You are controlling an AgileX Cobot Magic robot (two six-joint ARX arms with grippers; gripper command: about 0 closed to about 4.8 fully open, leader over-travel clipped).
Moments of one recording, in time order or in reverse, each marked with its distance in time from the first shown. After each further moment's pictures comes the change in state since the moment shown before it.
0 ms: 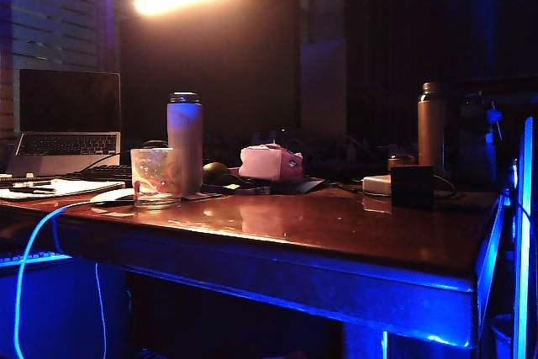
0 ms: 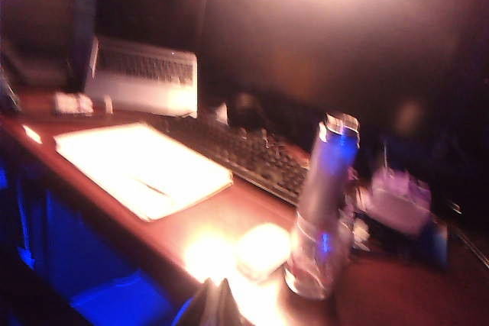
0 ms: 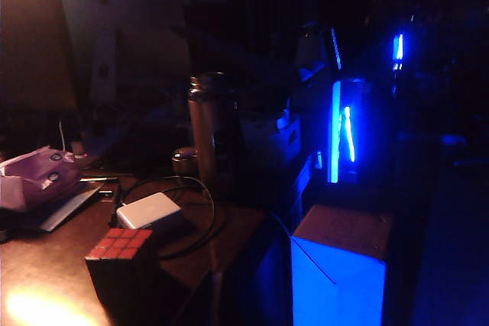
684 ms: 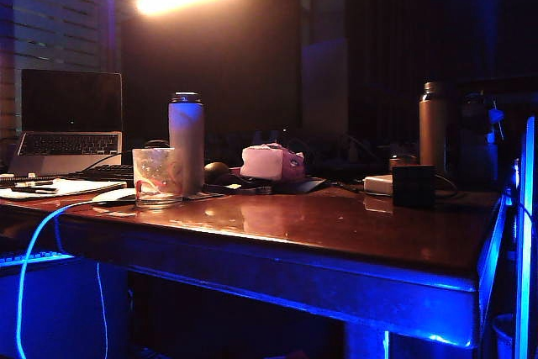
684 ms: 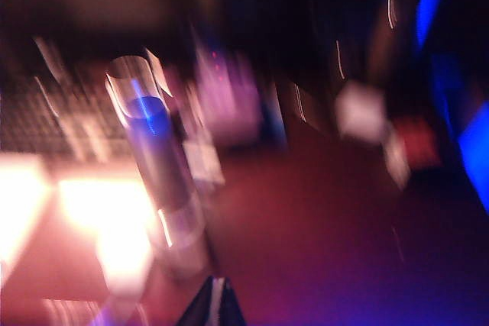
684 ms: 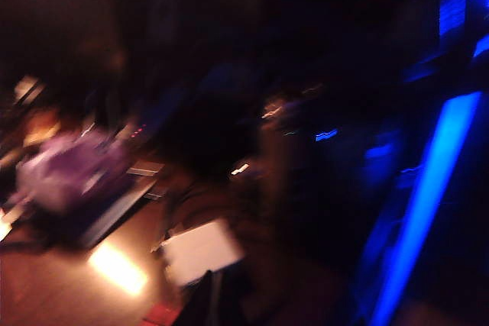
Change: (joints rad) left arm 0.029 0.938 1.150 -0.756 0.606 0.373; right arm -0.003 1.029 0.717 0.101 -0.206 -0.058
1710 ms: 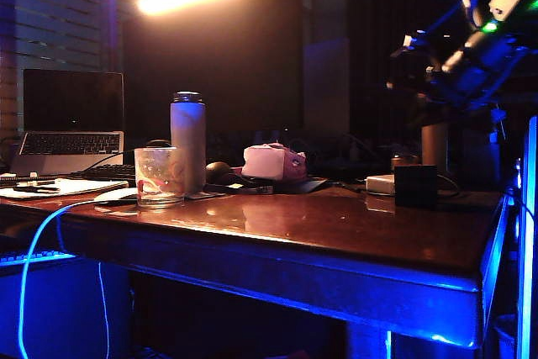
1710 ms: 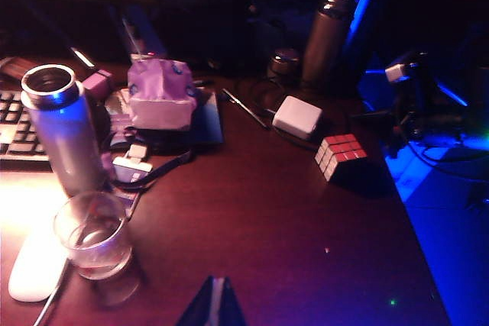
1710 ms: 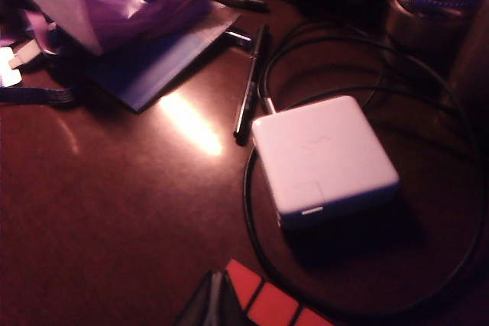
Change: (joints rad) left arm -0.073 0.045 0.038 0.049 0.056 -0.122; right arm 0.105 0.690 0.311 -0.008 -0.132 -0.018
